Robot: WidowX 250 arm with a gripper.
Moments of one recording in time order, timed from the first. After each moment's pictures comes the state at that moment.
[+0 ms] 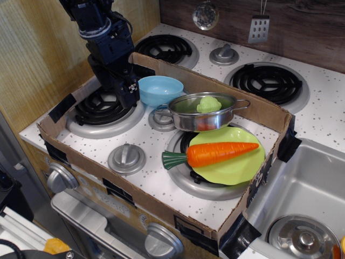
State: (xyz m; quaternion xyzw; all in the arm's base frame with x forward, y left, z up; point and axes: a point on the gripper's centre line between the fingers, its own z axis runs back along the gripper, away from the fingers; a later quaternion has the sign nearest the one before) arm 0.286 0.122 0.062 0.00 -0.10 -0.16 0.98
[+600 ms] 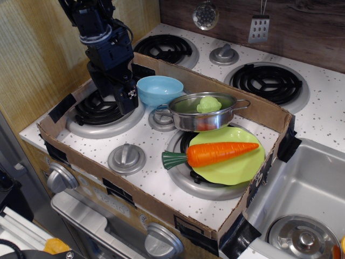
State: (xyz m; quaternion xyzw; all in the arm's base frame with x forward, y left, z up) arm 0.283 0.115 0.057 0.00 -0.07 -0.16 0.98
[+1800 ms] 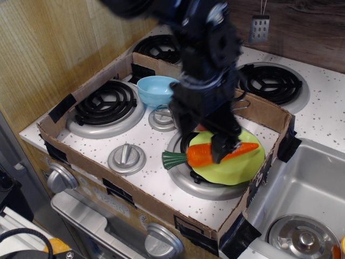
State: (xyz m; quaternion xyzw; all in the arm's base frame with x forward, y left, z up) arm 0.256 -0.030 0.061 0.01 -0.12 -0.13 0.98
